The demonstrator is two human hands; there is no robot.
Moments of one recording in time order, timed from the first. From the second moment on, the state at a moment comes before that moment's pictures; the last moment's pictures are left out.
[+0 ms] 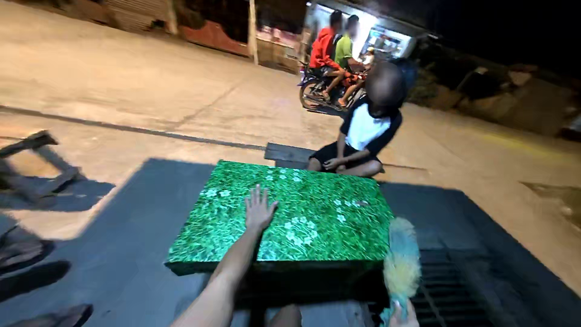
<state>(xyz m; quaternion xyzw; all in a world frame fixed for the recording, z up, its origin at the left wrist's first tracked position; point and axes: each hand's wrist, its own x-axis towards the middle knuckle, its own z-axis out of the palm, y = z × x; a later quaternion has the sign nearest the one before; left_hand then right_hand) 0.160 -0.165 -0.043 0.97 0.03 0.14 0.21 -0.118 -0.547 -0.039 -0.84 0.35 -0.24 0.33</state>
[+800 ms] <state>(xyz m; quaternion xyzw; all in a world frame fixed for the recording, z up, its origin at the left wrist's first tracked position) 0.159 -0.155 -0.043 0.98 0.02 0.09 0.18 -0.111 -0.489 -0.032 -0.88 0.29 -0.12 0.35</state>
